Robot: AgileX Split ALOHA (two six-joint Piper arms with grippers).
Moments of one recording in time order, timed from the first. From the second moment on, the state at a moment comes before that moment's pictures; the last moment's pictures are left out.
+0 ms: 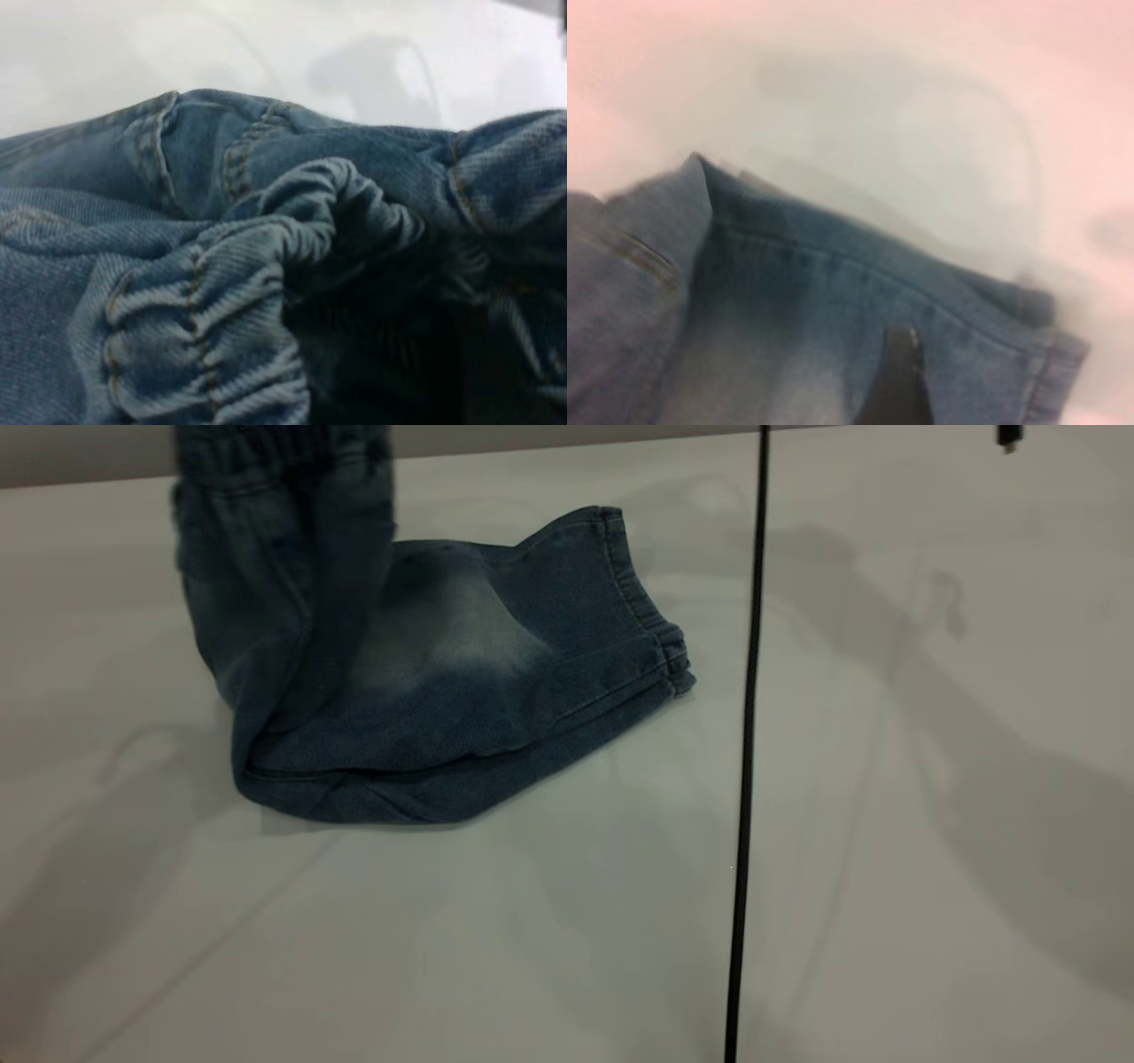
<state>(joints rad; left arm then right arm) -0.19 1.72 -0.97 -1.34 0.40 0.93 0.33 2.63 -2.70 0.45 1.22 -0.18</state>
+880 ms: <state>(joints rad) -0.29 2.14 -1.29 -1.33 0.41 1.02 0.33 2.63 -2.70 0.47 1.22 -0.19</state>
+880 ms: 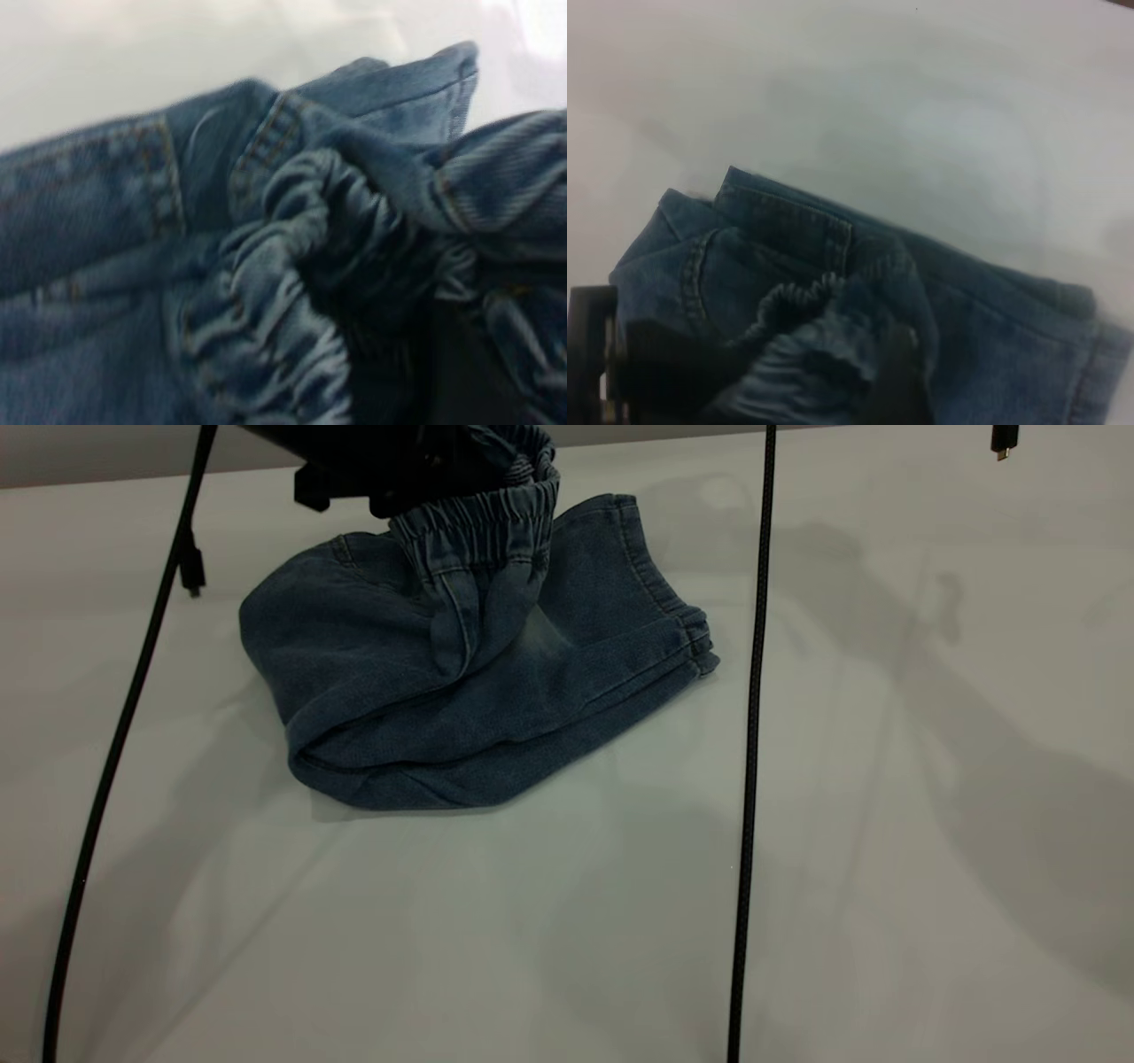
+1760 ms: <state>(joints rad) -0.27 1.65 -1.30 -1.04 0.49 1.11 0.35 2.63 -2.69 0.47 1.22 -0.19</state>
